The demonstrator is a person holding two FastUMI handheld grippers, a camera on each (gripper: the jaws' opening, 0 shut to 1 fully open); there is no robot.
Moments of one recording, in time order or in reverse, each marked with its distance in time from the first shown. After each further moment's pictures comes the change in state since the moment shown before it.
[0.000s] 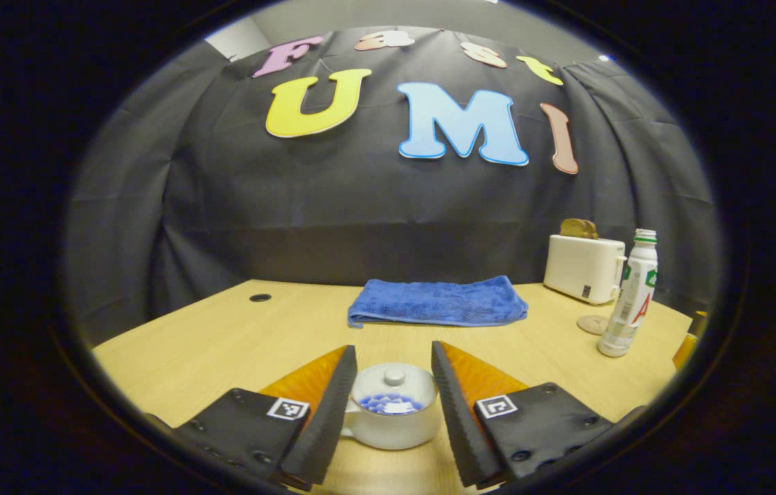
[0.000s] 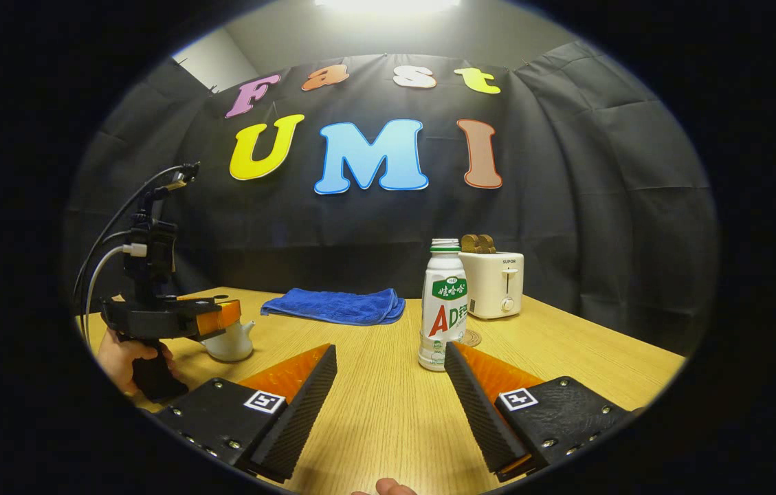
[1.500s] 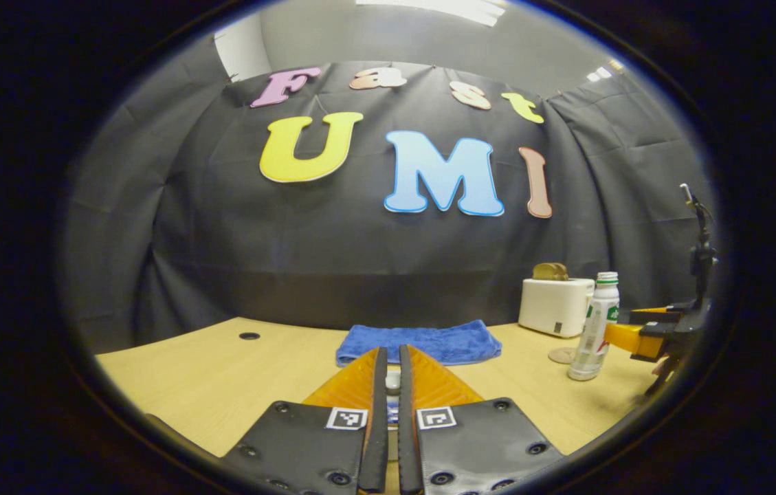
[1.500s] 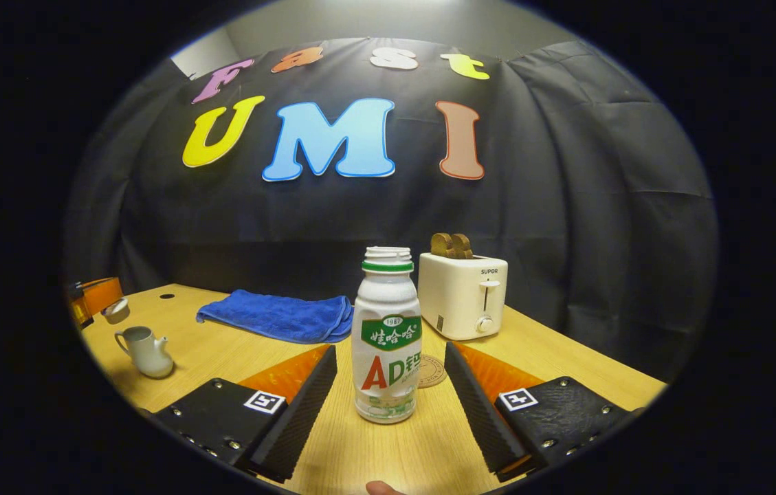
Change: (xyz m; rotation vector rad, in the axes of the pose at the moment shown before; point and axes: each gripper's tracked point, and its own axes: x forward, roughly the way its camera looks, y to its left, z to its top) left arm -0.033 -0.004 0.051 -0.033 -0.200 -0.112; right arm 0.114 -0.075 0.013 -0.034 0.052 -0.120
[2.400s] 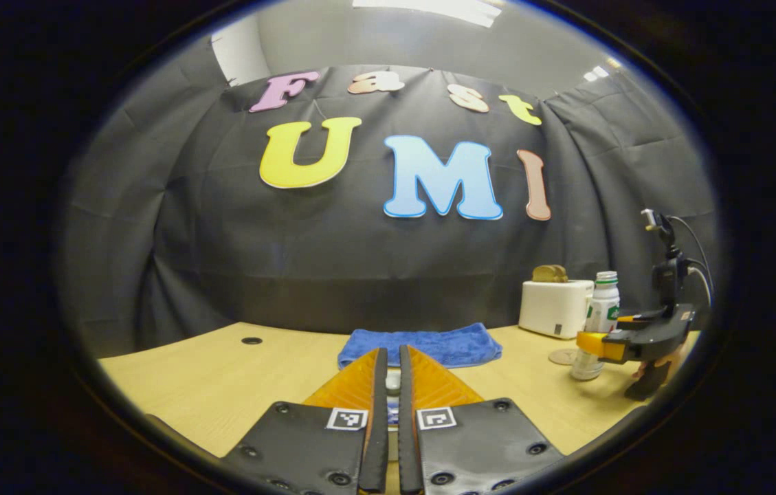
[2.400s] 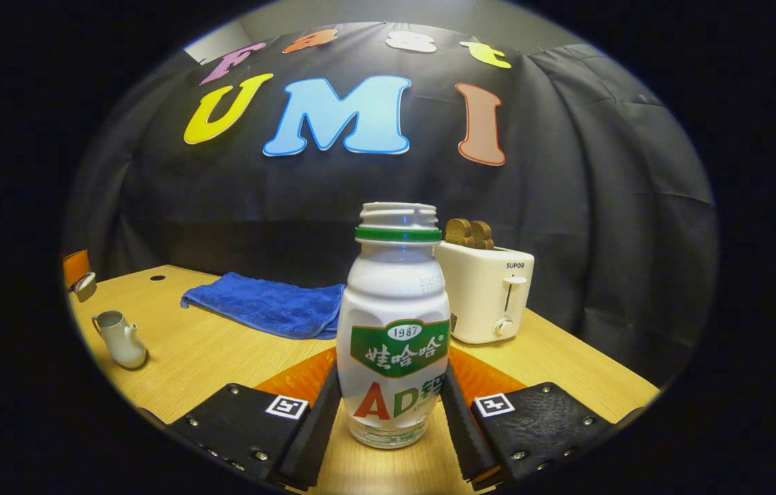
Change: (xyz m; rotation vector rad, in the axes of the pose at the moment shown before) left arm -0.014 0.000 0.018 -0.036 -0.021 -0.016; right arm 0.038 0.009 -0.002 -0.059 0.027 0.048
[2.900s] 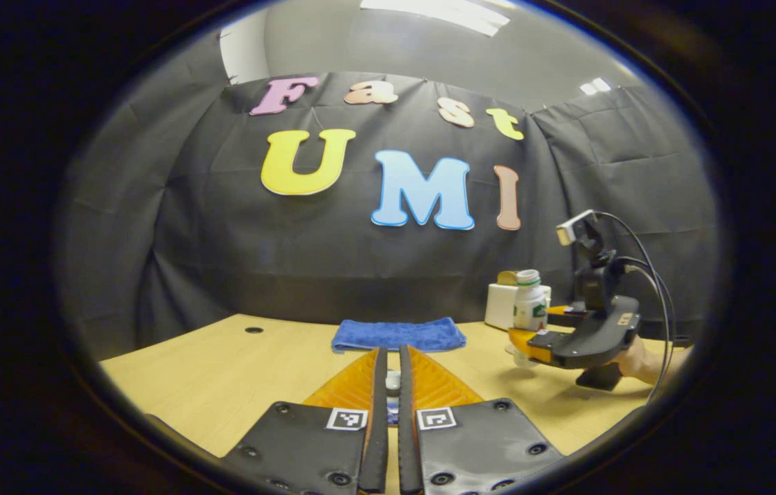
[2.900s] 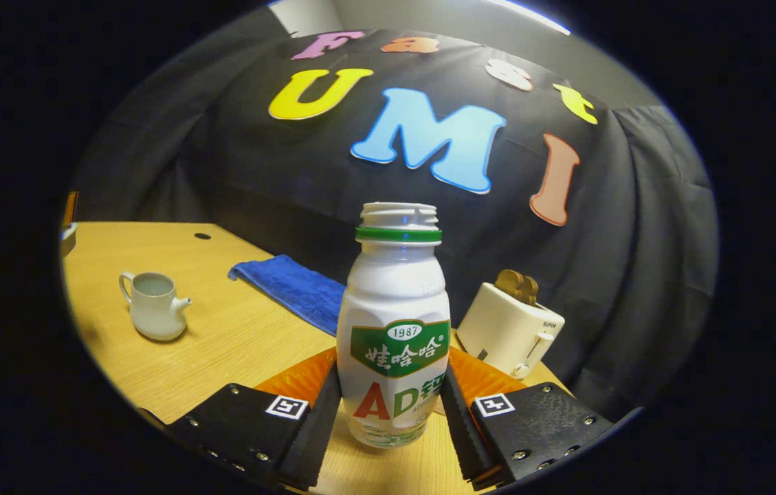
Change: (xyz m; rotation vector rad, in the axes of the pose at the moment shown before) left arm -0.122 -0.009 0.006 0.017 0.041 -0.097; right arm -0.030 0.082 0.023 -0.358 -0.035 0.133
